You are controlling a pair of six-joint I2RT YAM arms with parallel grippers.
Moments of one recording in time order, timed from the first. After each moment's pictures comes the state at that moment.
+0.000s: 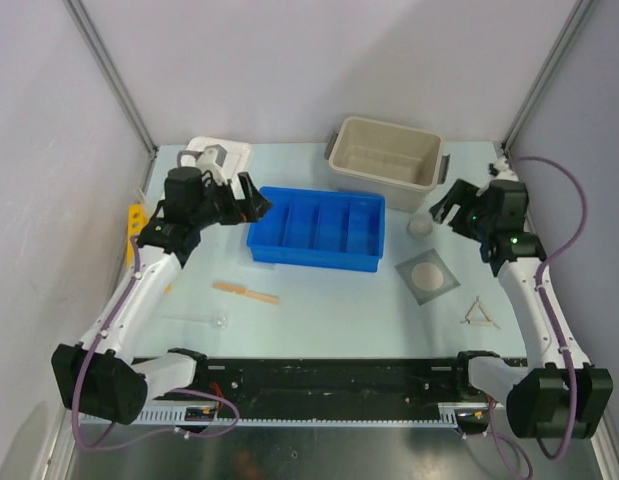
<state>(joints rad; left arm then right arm) -0.20 1.16 1.08 -0.35 0.28 -0.36 0.04 1.07 0.95 -0.41 -0.16 0.47</state>
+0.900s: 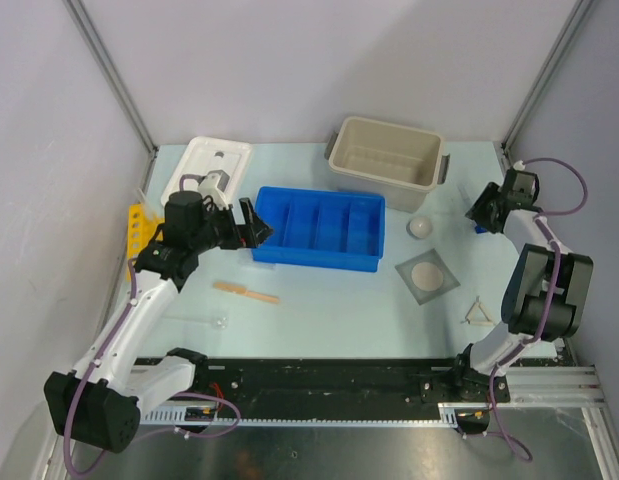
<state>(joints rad) -0.25 1.01 0.91 -0.41 0.33 -0.37 -0.27 1.63 1.08 -0.25 -0.10 0.39</state>
